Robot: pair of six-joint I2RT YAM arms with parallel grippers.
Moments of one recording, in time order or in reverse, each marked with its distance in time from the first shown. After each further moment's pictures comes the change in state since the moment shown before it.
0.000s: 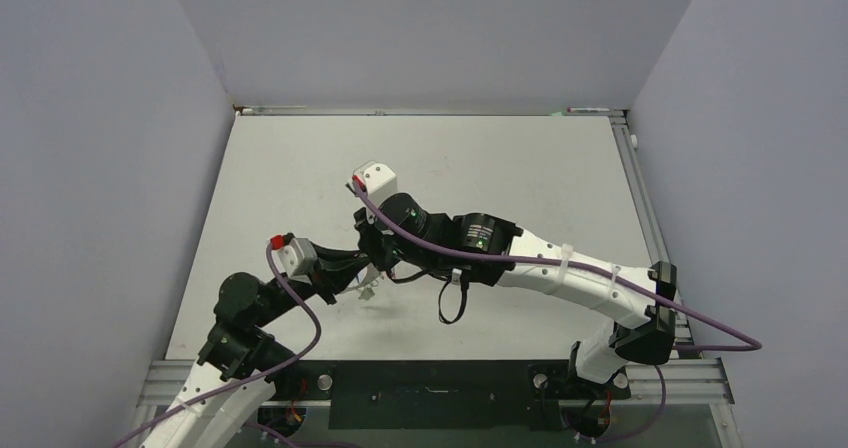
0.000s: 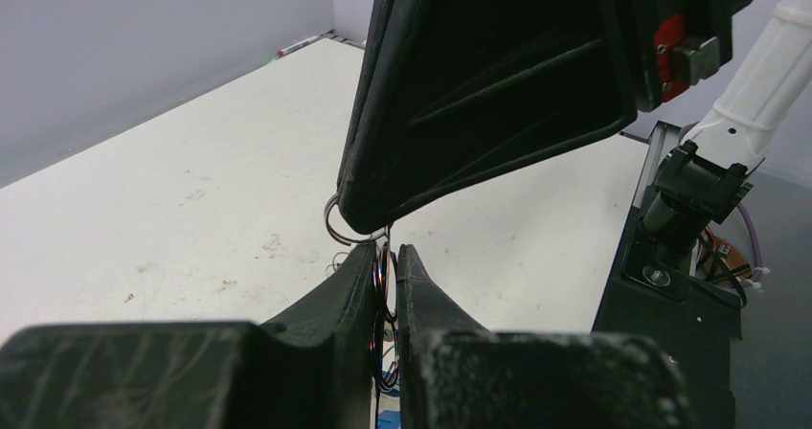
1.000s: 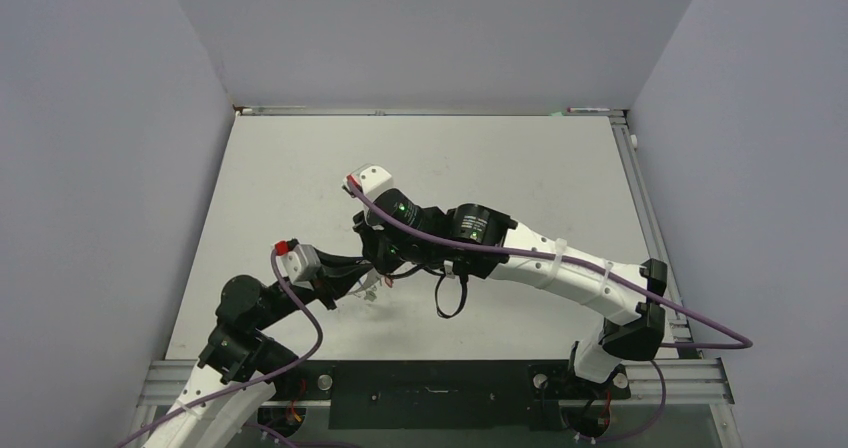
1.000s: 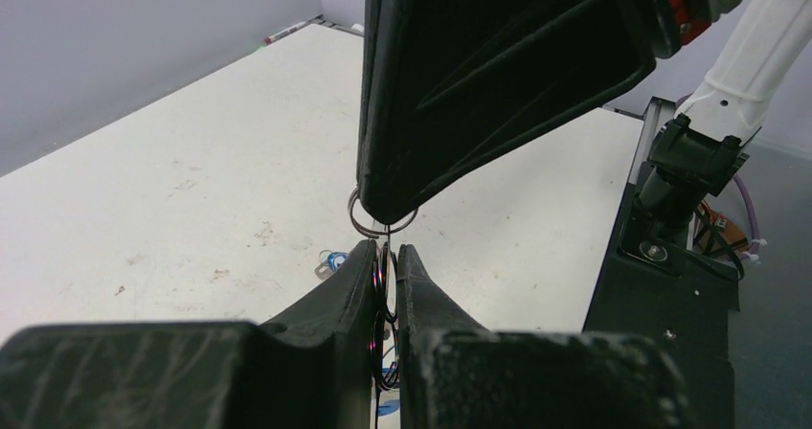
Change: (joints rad) left arm -0.003 -0.032 -0.026 -0.026 0.027 0.029; right arm -0.006 0.058 0.115 -0.185 -0.060 0.048
